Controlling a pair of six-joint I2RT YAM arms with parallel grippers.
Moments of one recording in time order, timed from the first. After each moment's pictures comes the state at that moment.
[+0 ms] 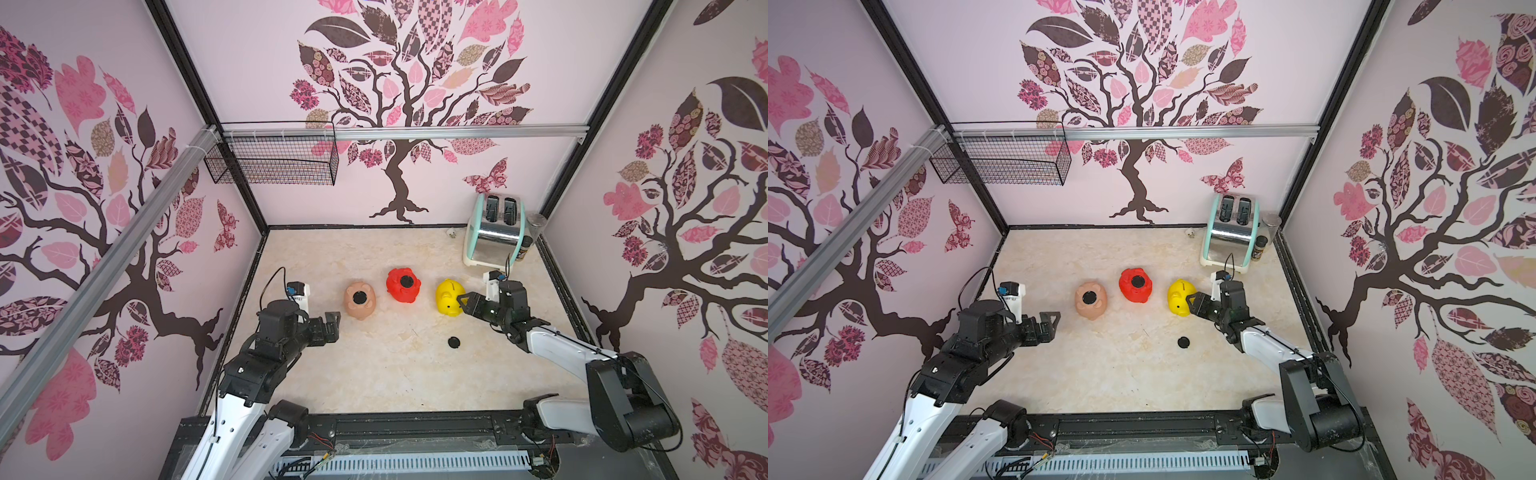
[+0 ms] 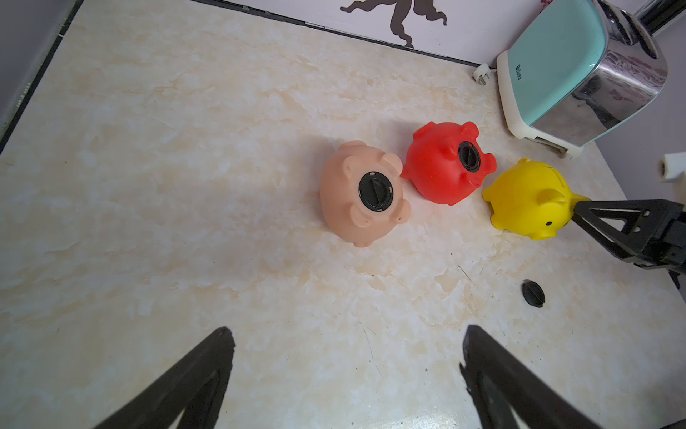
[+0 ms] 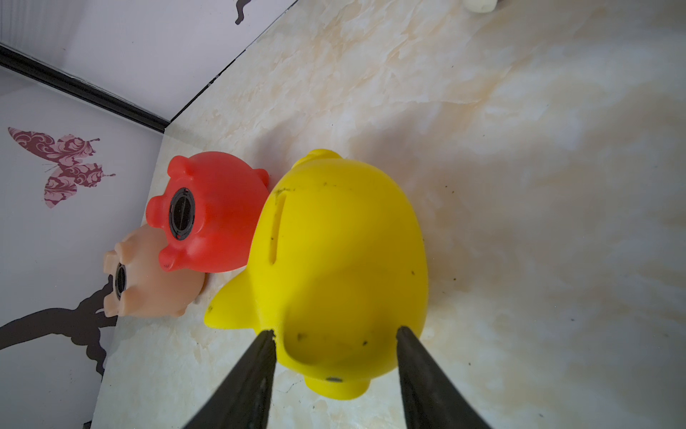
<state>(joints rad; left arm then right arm) -0.31 0.64 0.82 -0.82 -0.01 -0.32 0.20 1.30 0.51 0.21 -0.35 0.61</state>
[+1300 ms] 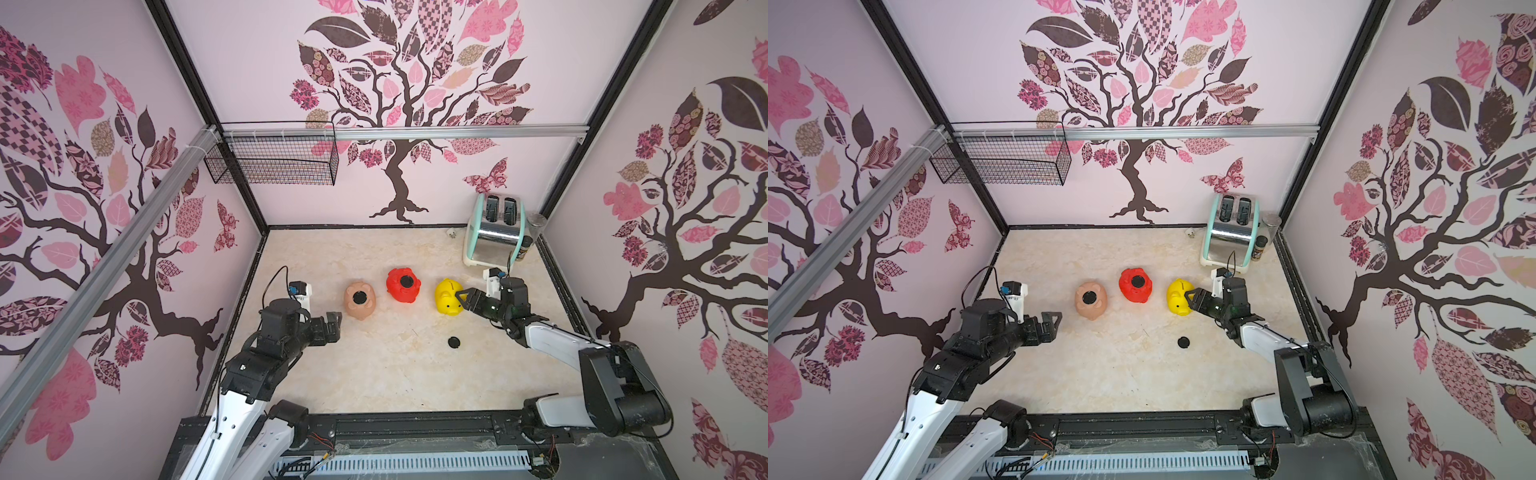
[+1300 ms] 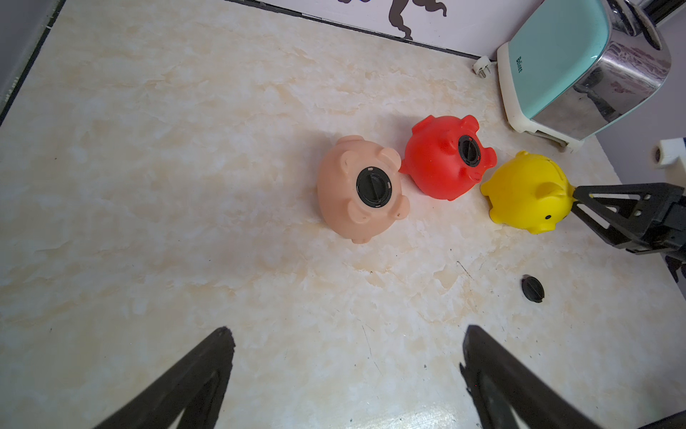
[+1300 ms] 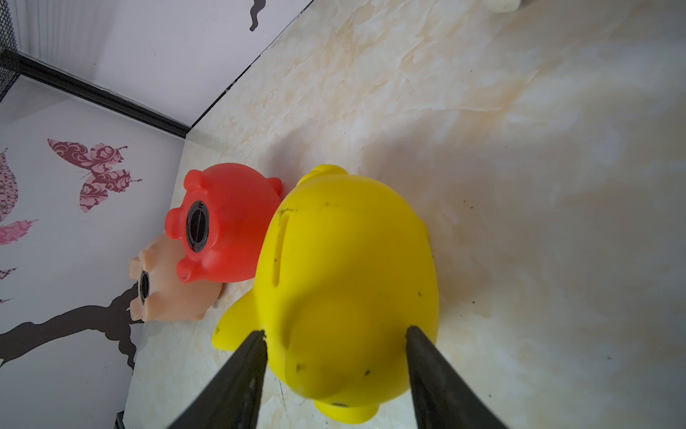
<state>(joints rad) -0.32 0.66 0.82 -0.82 0.00 -0.32 0.16 1.38 0.54 0.28 -0.43 0.63</state>
